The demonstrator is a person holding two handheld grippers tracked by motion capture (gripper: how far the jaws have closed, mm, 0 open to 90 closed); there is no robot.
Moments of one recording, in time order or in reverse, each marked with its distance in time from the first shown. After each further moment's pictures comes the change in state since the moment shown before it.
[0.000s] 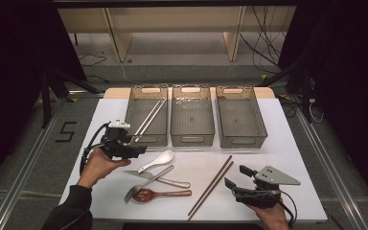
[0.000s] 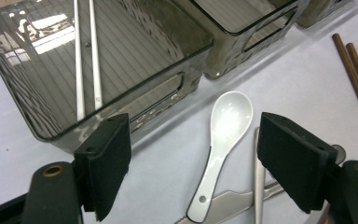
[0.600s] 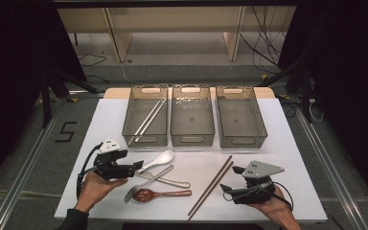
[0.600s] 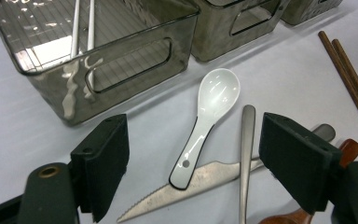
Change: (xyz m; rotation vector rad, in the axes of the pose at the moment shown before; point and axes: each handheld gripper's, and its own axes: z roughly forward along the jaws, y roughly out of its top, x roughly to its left) left arm -0.015 -0.057 -0.010 -0.123 0.011 -0.028; right arm 0.000 0.020 0.014 0.226 0.103 -0.220
